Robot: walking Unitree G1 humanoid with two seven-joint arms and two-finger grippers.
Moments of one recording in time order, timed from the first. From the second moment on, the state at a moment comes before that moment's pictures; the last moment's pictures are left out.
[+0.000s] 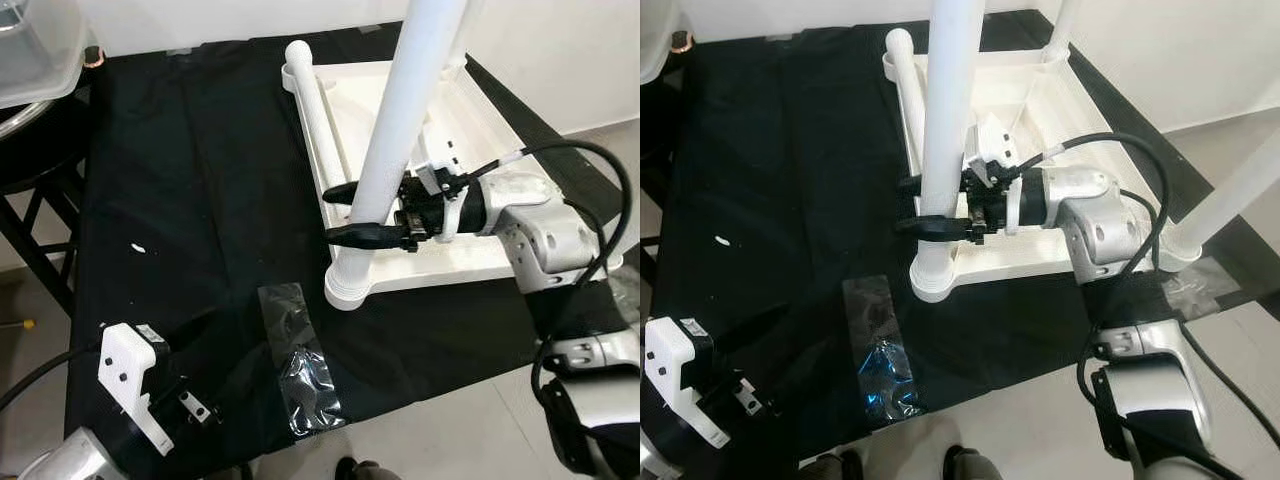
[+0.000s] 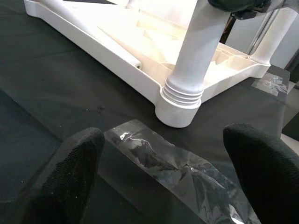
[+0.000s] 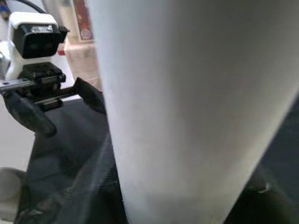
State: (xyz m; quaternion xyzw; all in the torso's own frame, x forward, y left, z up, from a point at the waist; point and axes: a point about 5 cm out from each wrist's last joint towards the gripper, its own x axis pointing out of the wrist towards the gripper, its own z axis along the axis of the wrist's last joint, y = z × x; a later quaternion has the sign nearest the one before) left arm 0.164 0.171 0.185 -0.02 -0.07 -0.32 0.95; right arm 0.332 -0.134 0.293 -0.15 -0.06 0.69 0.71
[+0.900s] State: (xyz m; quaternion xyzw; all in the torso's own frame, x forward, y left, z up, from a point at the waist) left arm 0.181 0.171 0.188 -0.02 -0.08 -0.32 0.94; right arm 0.253 -0.072 0.222 -0.05 -0.09 0.26 0.96
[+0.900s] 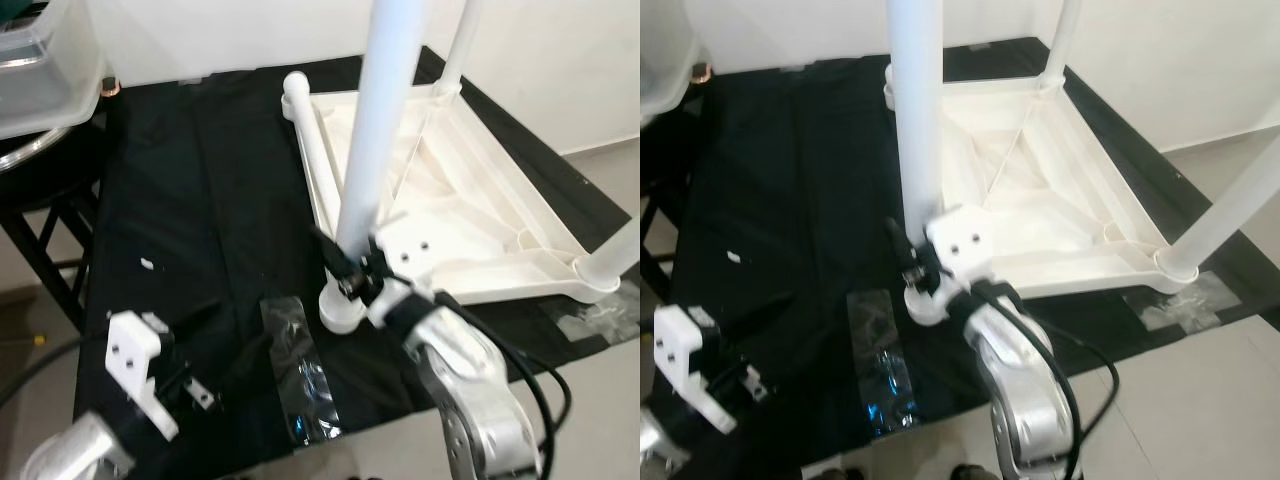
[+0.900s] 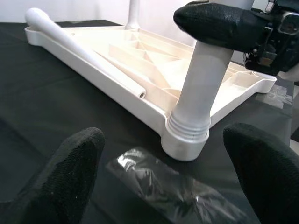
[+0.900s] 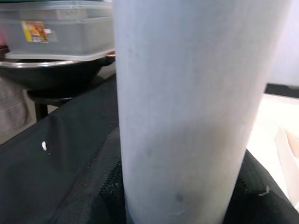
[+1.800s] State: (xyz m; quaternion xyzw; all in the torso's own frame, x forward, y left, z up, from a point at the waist) left arm 0.175 0.168 0.189 -0.02 -0.08 -0.32 0.94; right arm 0.314 -0.103 0.286 -0.14 -0.09 0.59 0.79
